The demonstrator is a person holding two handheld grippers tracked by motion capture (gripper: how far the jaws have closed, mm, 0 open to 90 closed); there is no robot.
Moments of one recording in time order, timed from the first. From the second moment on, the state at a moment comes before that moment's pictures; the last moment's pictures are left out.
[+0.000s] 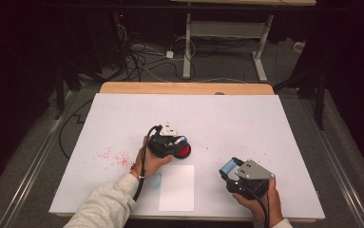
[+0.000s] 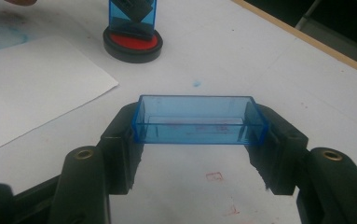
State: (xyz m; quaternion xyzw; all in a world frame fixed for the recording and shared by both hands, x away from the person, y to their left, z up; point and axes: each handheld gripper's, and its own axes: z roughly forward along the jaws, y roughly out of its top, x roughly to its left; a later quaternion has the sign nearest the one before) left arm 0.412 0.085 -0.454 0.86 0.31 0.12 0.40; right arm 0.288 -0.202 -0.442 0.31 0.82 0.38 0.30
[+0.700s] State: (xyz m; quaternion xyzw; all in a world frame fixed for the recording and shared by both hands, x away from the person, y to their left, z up) left arm 0.412 0.085 -0.454 0.86 0.30 0.12 0.40; right arm 0.290 -0.201 -0.444 0.32 0.82 0.38 0.29
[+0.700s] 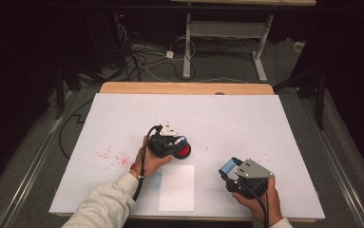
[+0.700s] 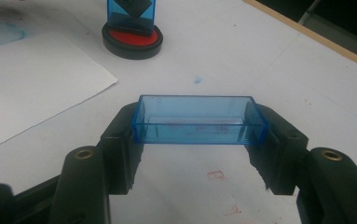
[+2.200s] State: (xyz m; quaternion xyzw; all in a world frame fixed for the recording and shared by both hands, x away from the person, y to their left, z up) left arm 0.395 0.111 -0.391 0.83 0.28 0.14 0.47; right arm 0.290 -0.201 -0.442 0.31 0.82 0.37 0.29
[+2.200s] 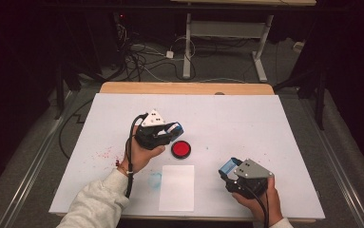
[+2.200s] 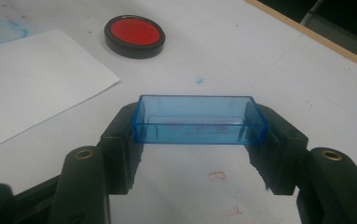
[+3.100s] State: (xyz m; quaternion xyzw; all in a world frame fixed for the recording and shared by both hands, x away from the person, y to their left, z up) left arm 0.401 0.084 -0.430 0.86 0.27 0.11 0.42; right arm 0.285 -0.205 -0.440 0.32 0.82 0.38 0.30
